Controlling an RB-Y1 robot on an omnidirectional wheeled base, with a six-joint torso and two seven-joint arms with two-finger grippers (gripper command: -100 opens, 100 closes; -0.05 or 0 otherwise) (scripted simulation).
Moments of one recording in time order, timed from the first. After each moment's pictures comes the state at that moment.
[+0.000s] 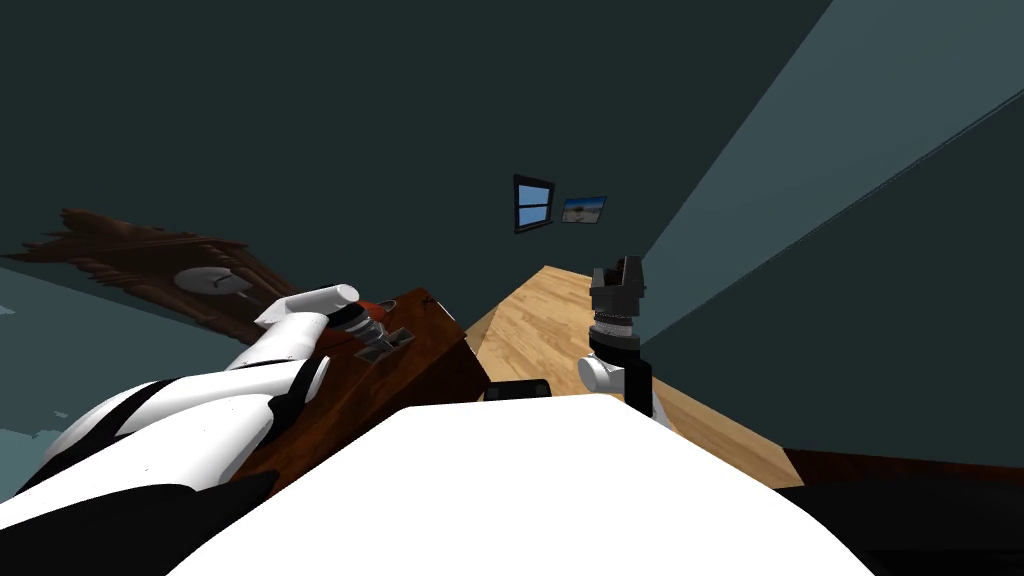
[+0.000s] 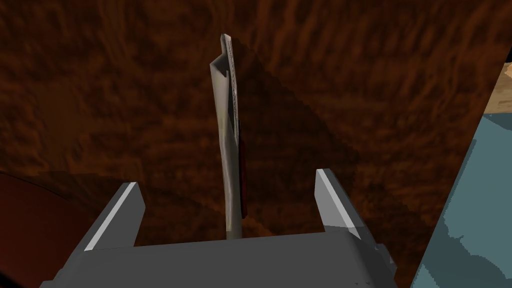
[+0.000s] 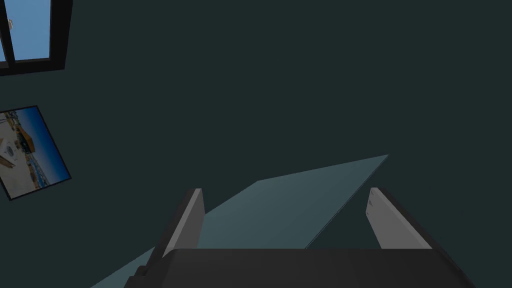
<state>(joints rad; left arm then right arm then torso) -0.58 1.00 0.14 -0.79 0.73 1.72 0.34 0.49 0.01 0.07 -2.36 -0.10 -0.51 0.15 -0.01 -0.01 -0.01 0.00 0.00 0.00</state>
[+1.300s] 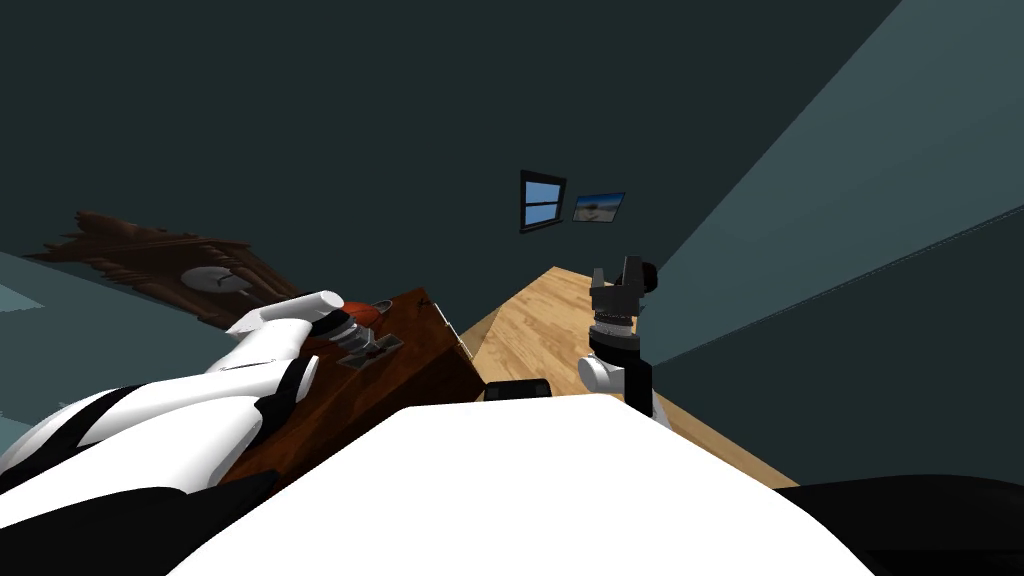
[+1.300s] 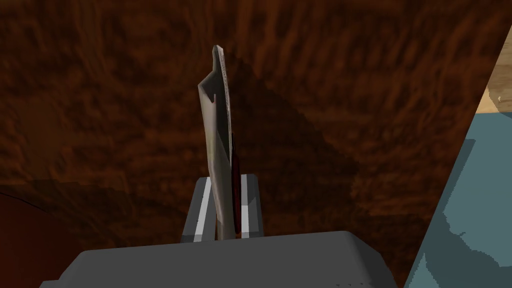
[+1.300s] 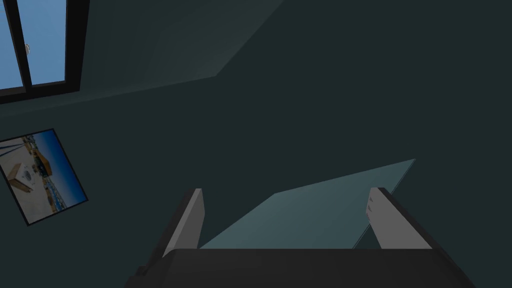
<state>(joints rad) -0.58 1.04 0.19 -0.64 0.71 1.65 0.12 0.49 0.01 0.07 -2.36 -0.10 -0.51 0.15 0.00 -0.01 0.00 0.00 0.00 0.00</state>
